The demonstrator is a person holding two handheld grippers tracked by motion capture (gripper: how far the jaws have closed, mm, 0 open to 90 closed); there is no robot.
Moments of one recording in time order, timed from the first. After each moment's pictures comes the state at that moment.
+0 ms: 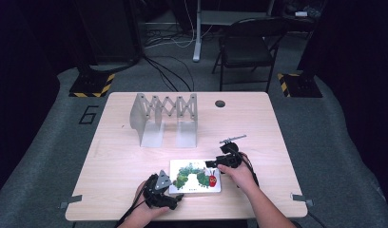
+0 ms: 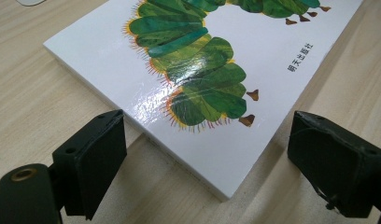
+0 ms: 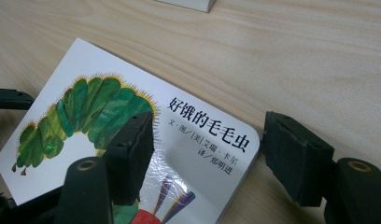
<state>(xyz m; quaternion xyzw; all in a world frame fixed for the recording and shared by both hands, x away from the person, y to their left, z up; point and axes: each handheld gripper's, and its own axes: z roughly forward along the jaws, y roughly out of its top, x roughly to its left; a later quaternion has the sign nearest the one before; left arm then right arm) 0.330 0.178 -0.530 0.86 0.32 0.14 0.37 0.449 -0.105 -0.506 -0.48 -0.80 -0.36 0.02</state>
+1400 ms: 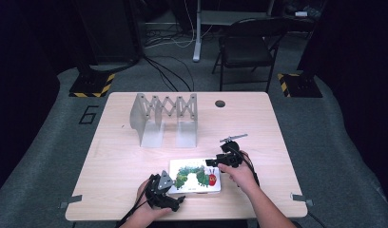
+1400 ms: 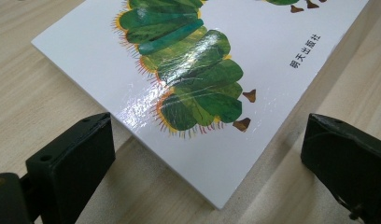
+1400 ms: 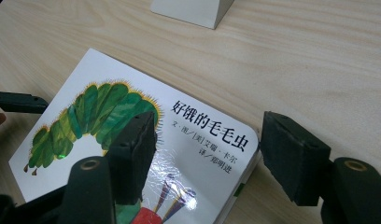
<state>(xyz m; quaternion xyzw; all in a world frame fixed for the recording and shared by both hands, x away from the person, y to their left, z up) 0.330 0.171 -0.532 0.86 0.33 0.14 0.36 0.444 -0.105 -0.491 -0.47 -0.80 -0.36 0.01</state>
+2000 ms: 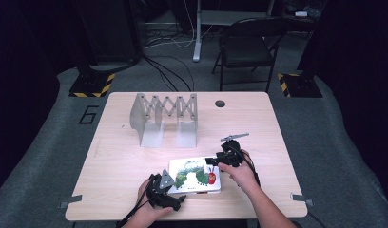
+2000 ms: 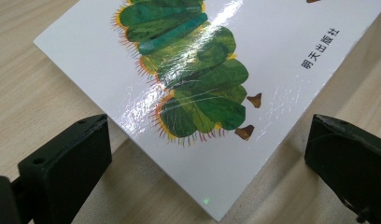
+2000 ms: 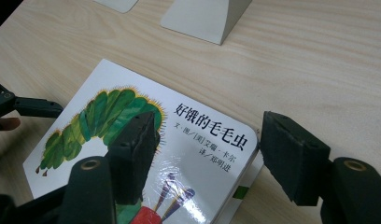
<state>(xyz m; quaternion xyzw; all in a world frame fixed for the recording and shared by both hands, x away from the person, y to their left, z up) 0.331 0.169 -0.530 0.86 0.33 0.14 0.35 0.438 -0.104 -0.479 -0.47 -0.80 -0.38 -0.01</state>
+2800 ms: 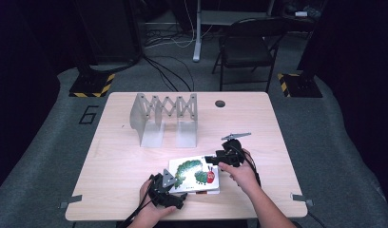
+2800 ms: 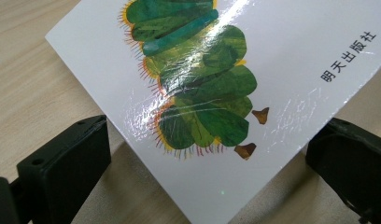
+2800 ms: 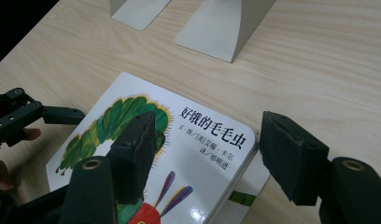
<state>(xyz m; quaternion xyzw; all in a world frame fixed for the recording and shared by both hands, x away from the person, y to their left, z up) 0.331 0.160 -0.530 0.85 0.37 0.16 0.34 0.431 -0.104 -0.464 -0.46 -0.79 -0.40 -0.02</state>
